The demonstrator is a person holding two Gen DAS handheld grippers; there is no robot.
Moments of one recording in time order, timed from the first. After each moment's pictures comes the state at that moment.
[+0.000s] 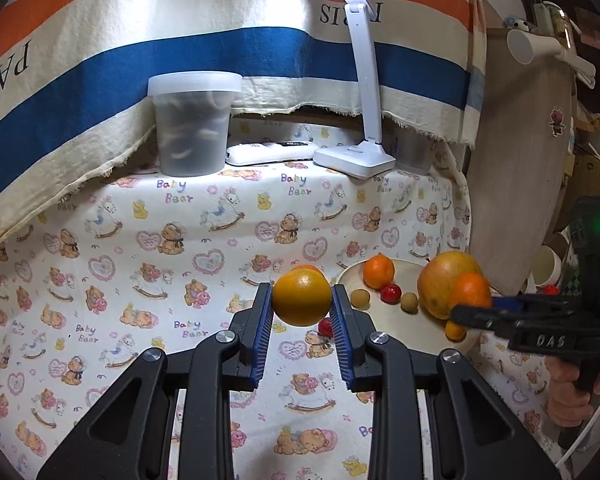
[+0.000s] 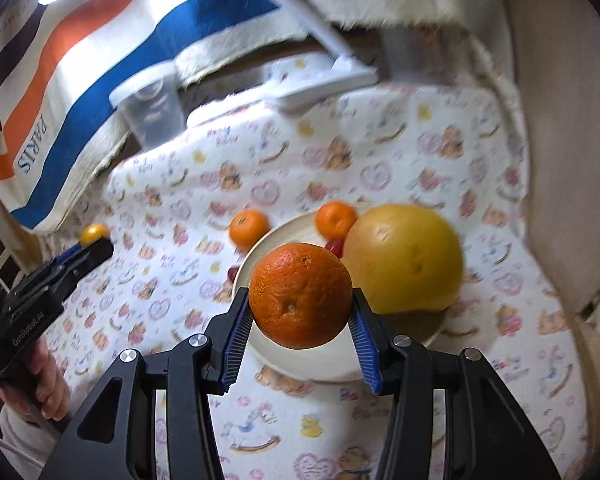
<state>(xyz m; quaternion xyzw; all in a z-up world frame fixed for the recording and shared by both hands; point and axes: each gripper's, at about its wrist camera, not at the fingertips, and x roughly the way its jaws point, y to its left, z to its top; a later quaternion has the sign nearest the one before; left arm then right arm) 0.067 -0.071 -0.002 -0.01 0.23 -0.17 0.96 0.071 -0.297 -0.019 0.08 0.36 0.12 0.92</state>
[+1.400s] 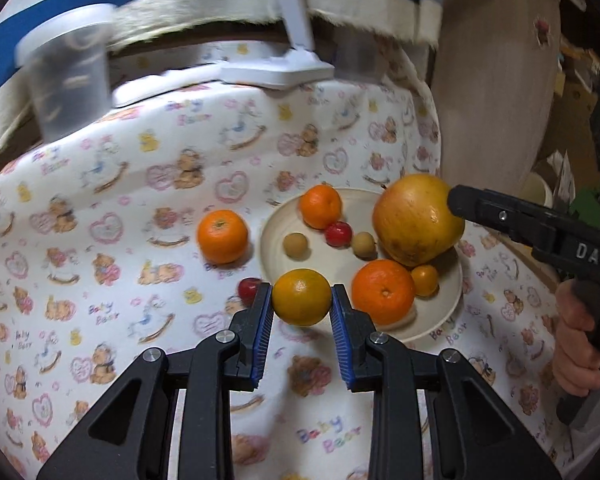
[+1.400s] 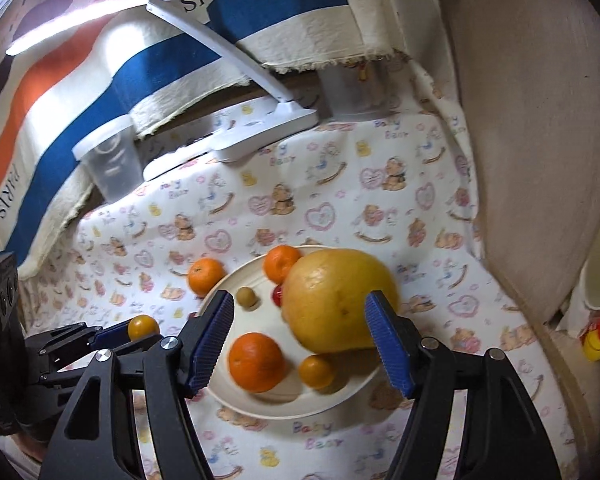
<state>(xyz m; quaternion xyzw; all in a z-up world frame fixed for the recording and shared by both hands) 0.104 -0.154 -0.035 0.07 0.34 -0.24 0.91 0.070 -0.336 -0.003 0.11 0.30 0.03 0.95</state>
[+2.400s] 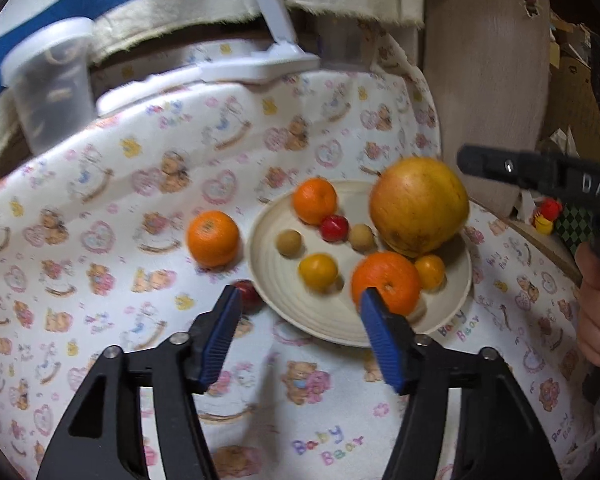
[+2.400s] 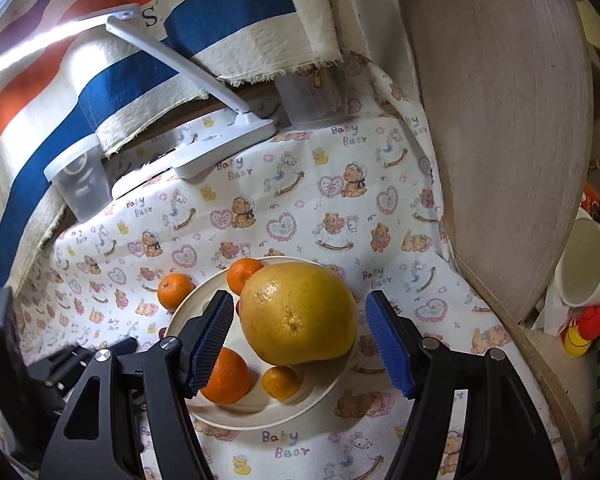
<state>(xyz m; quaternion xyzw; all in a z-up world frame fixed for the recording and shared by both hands) 0.101 -0.162 -0.041 0.09 0.32 -0.23 0.91 0.071 -0.356 0.000 0.12 0.29 -0.02 0.95</state>
